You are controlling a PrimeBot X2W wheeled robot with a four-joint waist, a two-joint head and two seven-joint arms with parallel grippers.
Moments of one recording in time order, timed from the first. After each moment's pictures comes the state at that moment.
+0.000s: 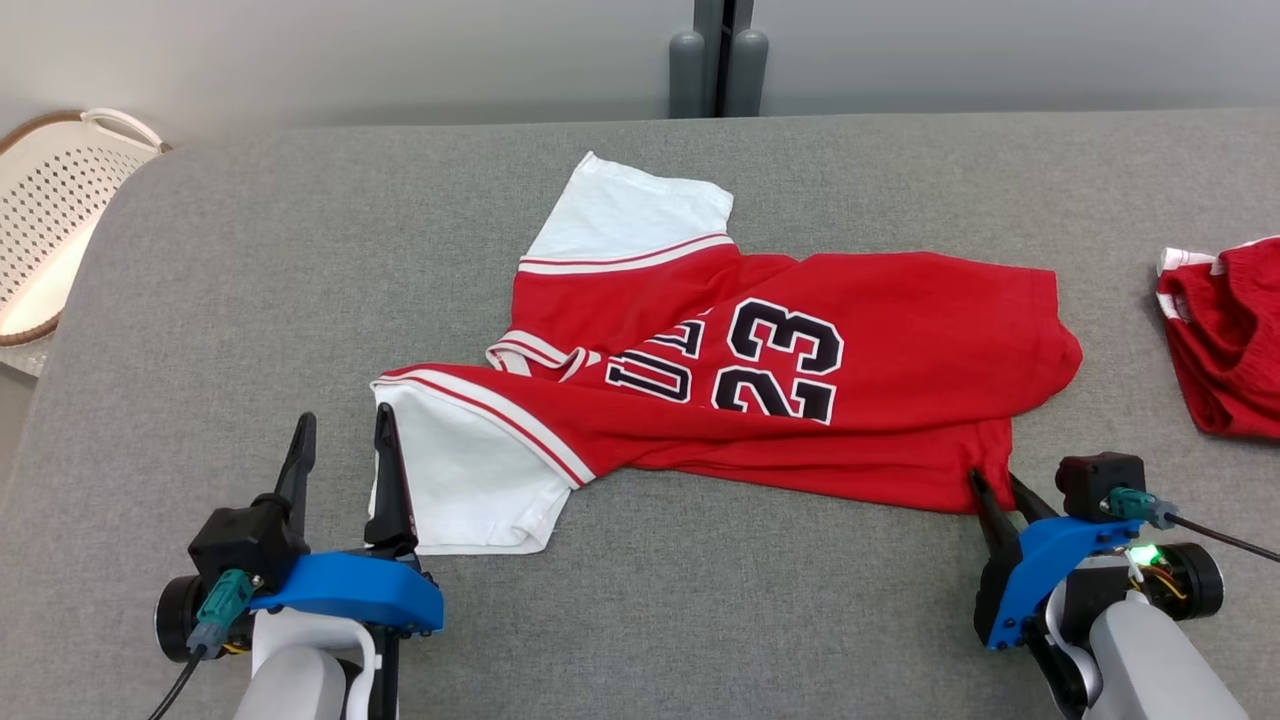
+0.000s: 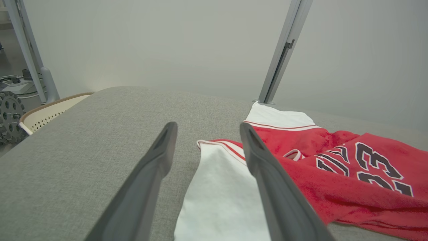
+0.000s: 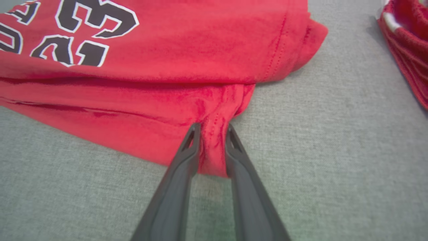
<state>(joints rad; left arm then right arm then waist) -0.20 0.11 -0.16 0.35 -0.34 0.03 -0.26 -0.38 -0.16 0.06 0.73 0.17 0.13 -0.04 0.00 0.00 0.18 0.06</state>
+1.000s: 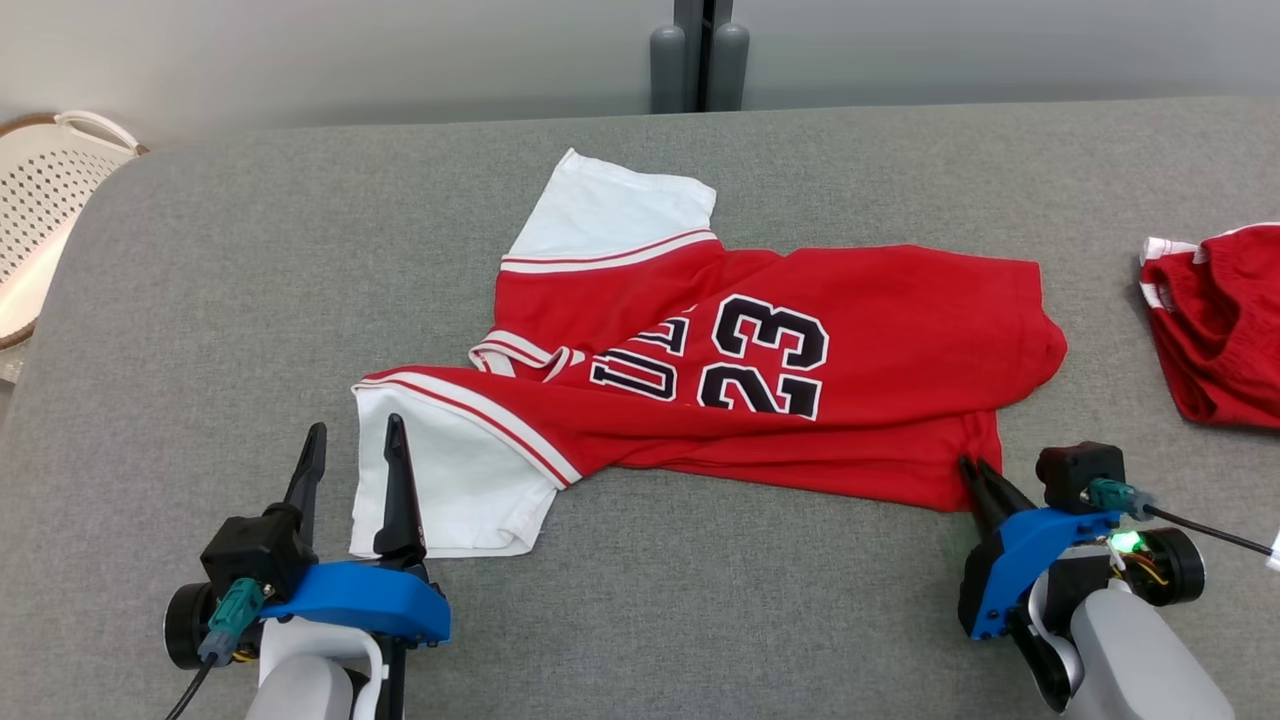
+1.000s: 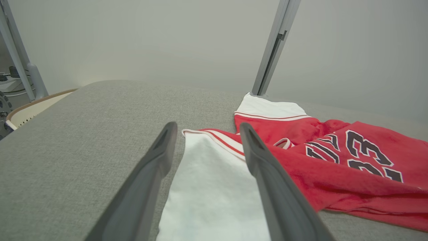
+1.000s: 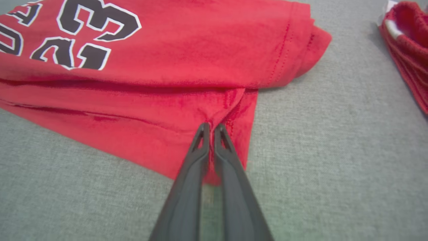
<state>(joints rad) -0.19 0.10 -0.15 0.36 -0.32 0.01 -0.26 -0.43 -0.14 0.09 0.79 0.15 0.13 -0.09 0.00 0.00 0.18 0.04</state>
